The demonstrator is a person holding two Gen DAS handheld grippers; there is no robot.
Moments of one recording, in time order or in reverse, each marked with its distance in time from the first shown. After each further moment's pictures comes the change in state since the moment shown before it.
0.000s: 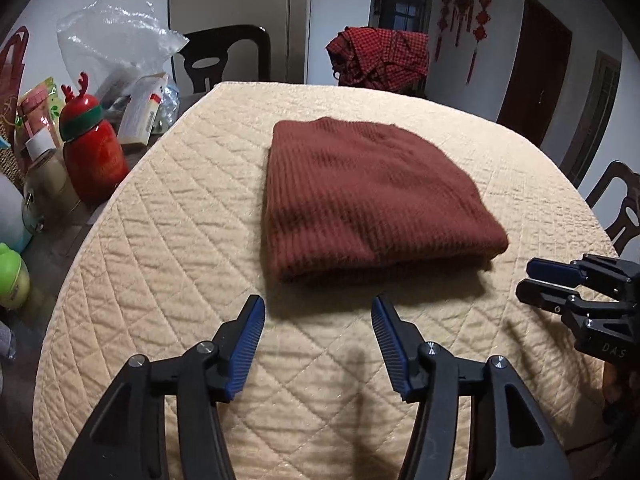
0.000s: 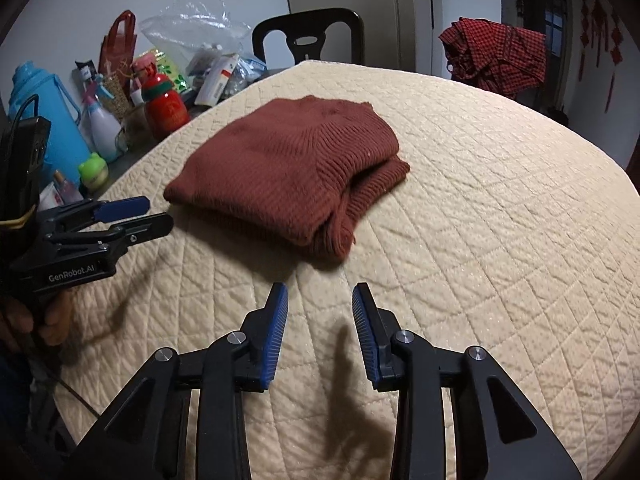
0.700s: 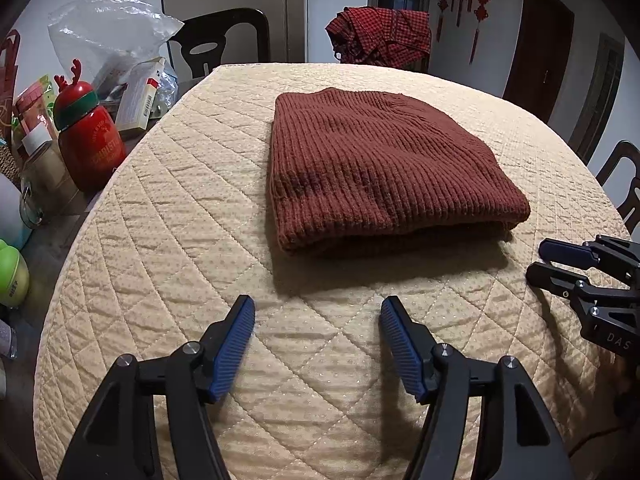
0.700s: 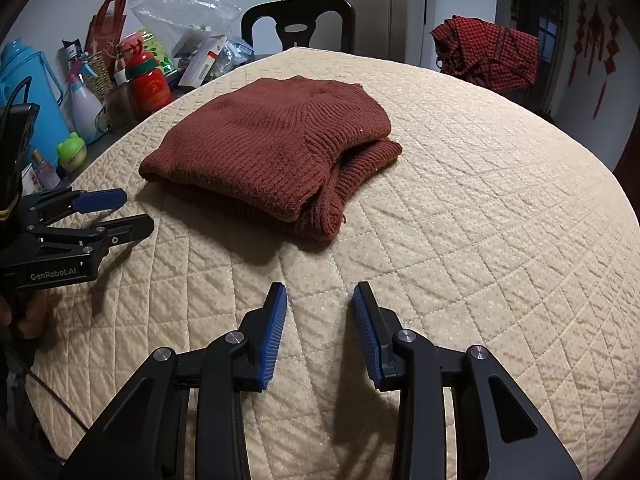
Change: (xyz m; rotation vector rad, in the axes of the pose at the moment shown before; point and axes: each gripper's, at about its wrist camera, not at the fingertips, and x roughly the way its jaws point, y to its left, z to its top) left arm 0.014 0.001 -0.006 0.037 0.059 0.030; right arm 0.010 0.004 -0.007 -0.015 0.028 -0.067
